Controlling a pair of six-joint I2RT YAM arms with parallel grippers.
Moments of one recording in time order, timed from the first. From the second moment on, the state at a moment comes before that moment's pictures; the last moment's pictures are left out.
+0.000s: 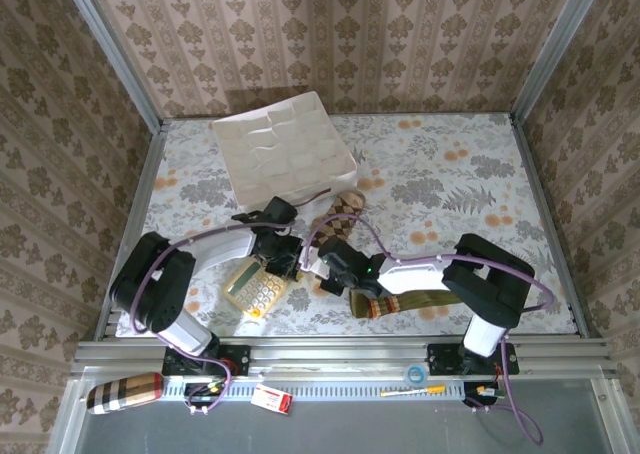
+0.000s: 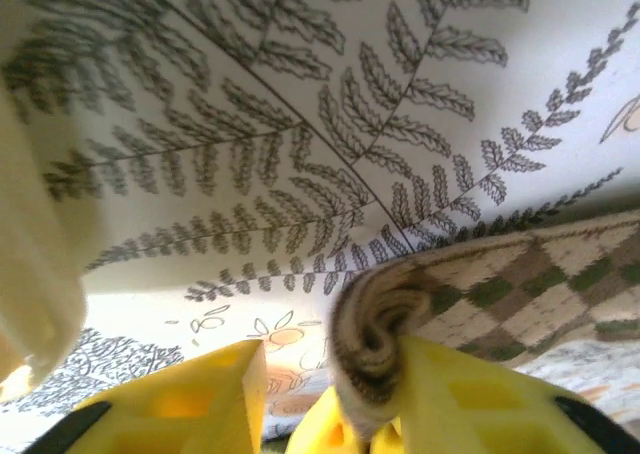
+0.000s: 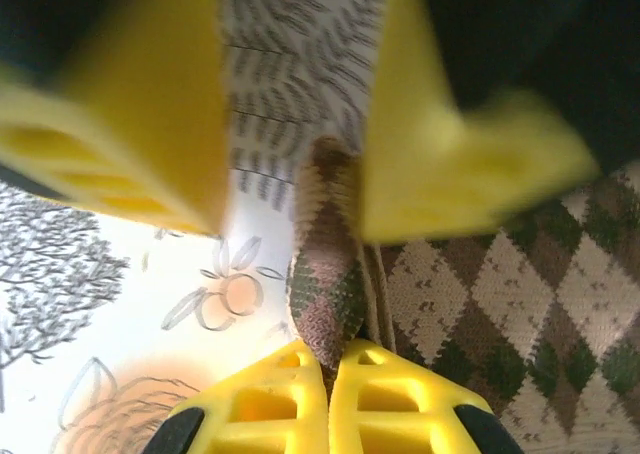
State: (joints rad) left arm -0.64 1.56 0.81 -0.52 0.39 -1.74; right arm 0.95 1.71 0.78 0.07 0.06 -0.26
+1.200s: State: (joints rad) left arm -0.67 1.64 0.78 -0.23 0.41 -1.62; right arm 0.59 1.89 1.01 -0.24 -0.65 0.08
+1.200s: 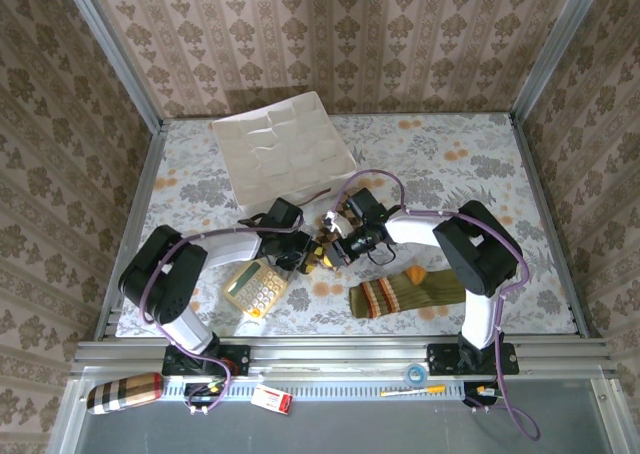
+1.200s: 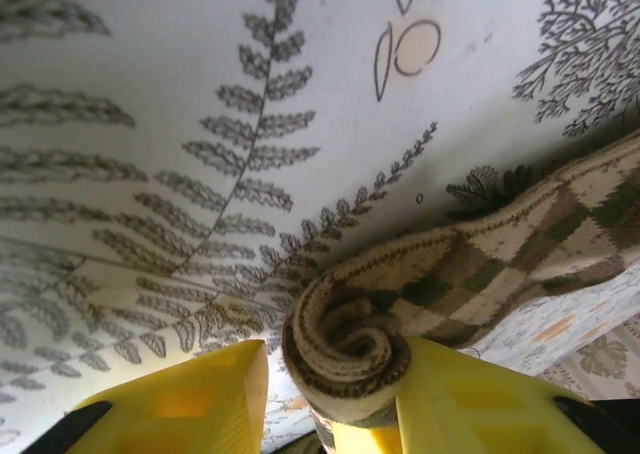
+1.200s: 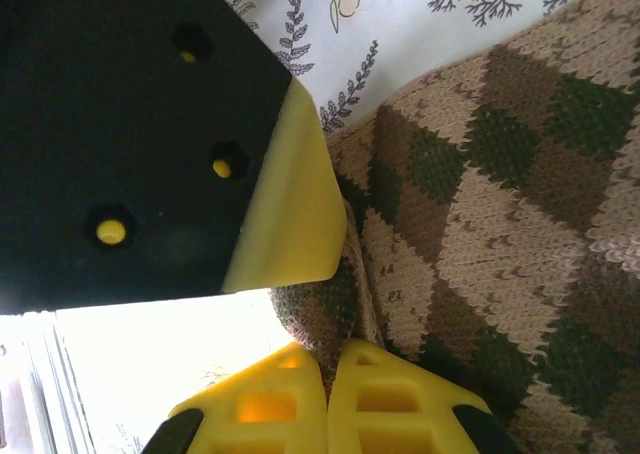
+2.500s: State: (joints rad) left arm -0.69 1.65 0.91 -0.67 0.41 -1.83; right arm 1.13 1.60 0.67 0.10 0.24 -0.53
